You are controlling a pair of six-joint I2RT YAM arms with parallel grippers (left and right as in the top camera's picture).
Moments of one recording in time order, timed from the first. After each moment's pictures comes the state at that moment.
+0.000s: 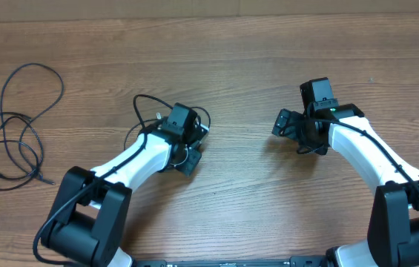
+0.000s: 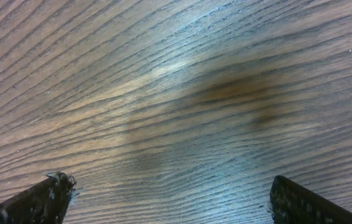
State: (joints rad) left arm -0.44 1.75 0.95 -0.58 0.07 0.13; right arm 0.17 1.66 1.04 -0.68 -0.06 0.57
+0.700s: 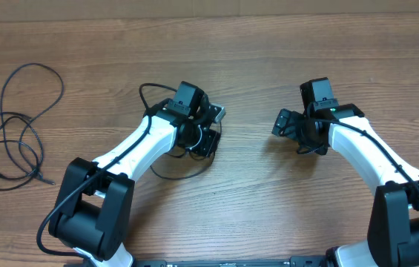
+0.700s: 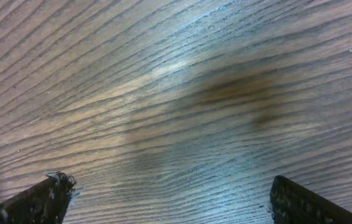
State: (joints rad) left arm -0.44 1.81 1.15 -0.64 0.41 -0.02; right arm 0.17 1.66 1.04 -0.68 -0.06 0.57
